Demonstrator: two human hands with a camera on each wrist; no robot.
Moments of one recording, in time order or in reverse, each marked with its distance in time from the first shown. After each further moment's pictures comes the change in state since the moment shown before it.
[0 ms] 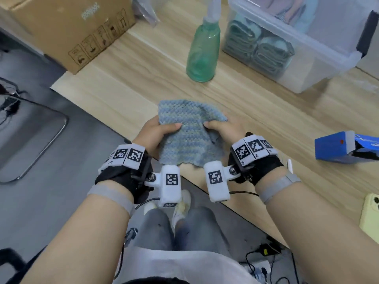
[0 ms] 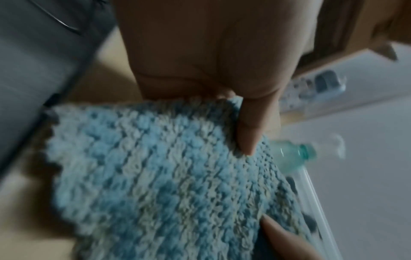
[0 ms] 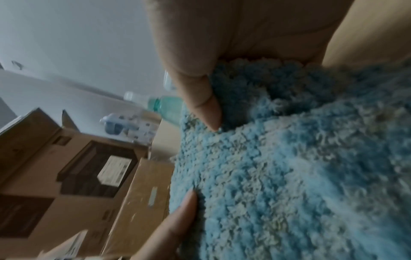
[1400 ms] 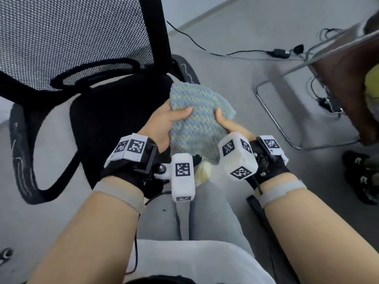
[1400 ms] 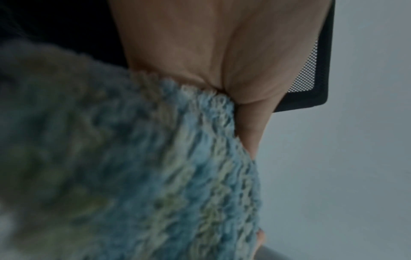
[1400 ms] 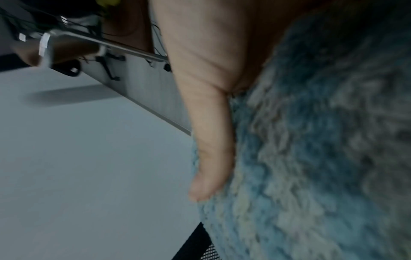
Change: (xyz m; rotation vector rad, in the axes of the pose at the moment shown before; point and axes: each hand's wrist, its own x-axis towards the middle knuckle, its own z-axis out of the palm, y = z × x) left_hand -0.323 -0.270 -0.382 -1.526 1.293 0.579; right_hand -0.207 0.158 0.624 -1.180 -1.553 0.797
